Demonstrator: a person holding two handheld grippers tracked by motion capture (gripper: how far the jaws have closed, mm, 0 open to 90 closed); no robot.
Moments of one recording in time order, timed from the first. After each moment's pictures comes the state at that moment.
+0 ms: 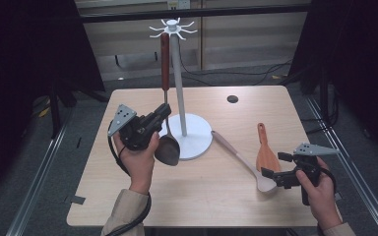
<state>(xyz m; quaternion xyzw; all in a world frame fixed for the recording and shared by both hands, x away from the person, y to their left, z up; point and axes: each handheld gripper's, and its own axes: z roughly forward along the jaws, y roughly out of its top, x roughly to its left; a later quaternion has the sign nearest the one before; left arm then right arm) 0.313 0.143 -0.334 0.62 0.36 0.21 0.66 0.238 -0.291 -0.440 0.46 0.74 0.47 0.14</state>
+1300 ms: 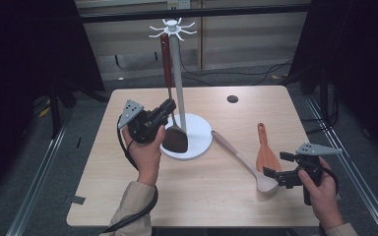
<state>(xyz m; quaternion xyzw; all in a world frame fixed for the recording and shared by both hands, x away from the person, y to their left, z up) 0.340 0.131 -0.348 0.61 0.37 0.20 0.67 0.238 -0.296 -0.439 0.46 0.74 0.47 0.14</state>
